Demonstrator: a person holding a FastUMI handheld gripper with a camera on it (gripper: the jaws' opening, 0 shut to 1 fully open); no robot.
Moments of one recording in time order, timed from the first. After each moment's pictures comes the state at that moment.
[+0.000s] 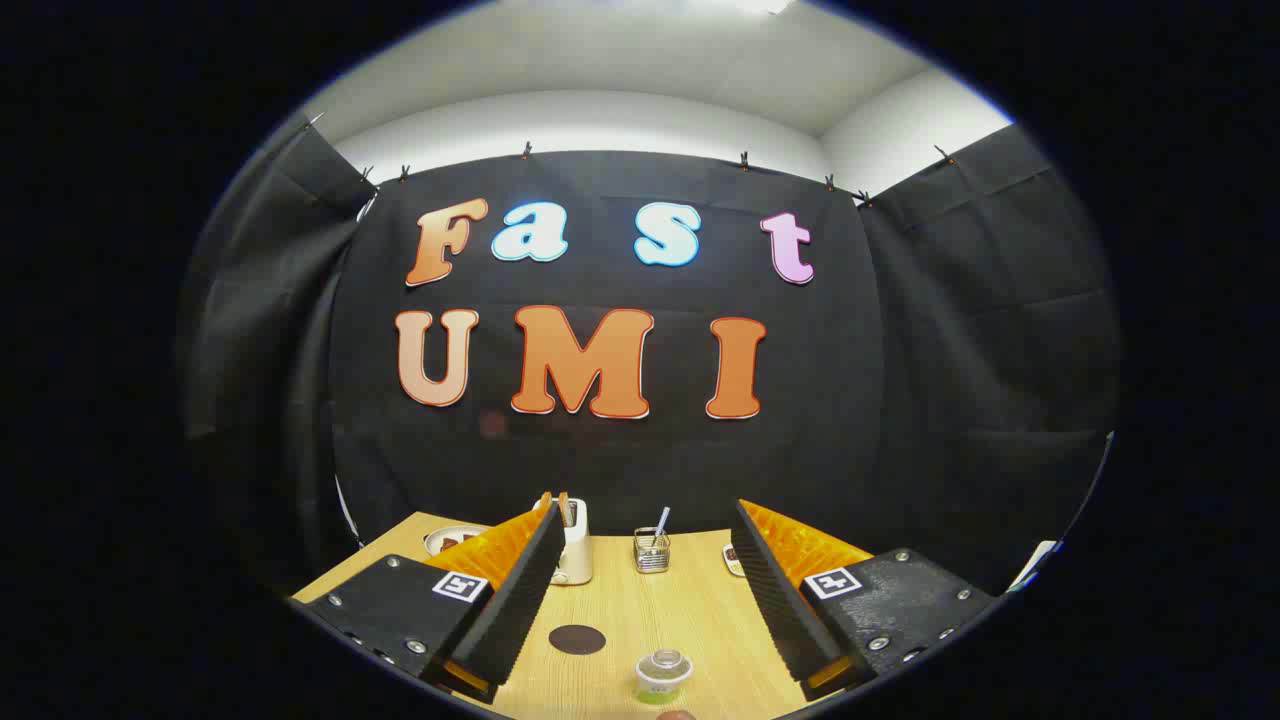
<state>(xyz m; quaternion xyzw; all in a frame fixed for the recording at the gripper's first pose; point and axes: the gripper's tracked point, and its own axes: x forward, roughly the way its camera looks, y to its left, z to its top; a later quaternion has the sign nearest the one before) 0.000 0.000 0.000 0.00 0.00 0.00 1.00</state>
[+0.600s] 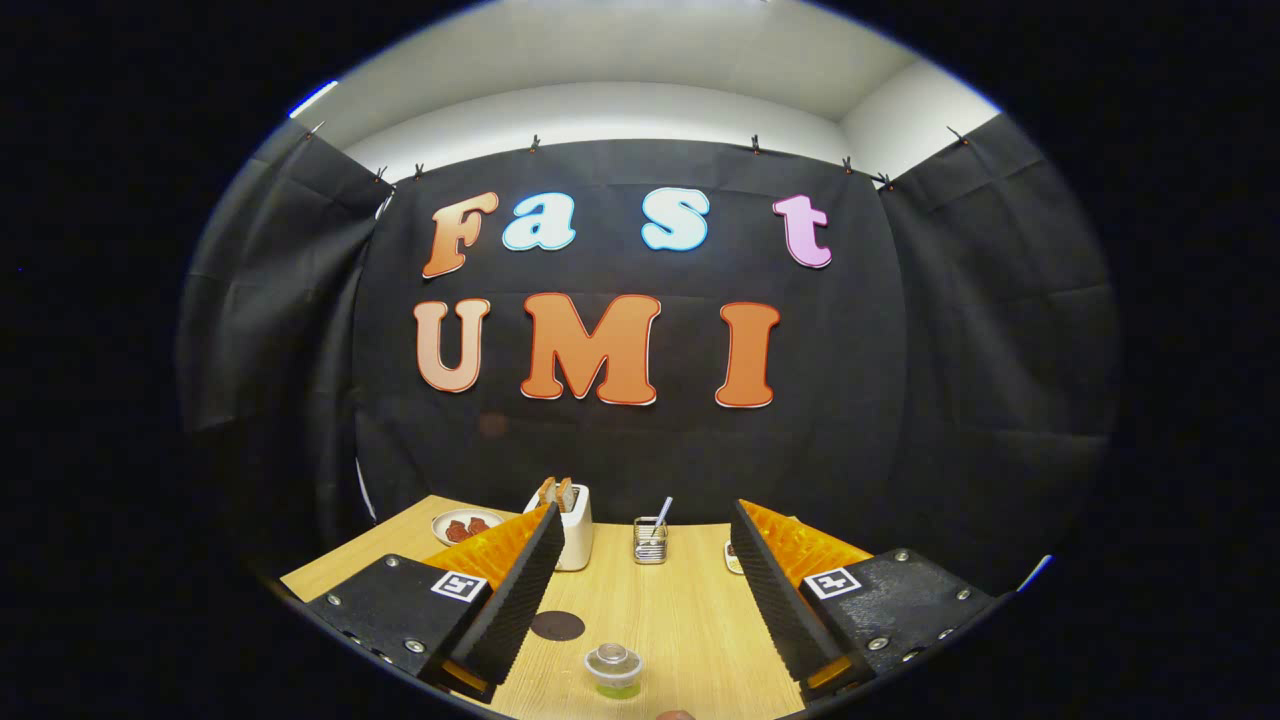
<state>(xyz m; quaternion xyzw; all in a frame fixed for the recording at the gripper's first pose) 0.015 -0.054 -0.014 0.01 0.03 0.07 1.00</state>
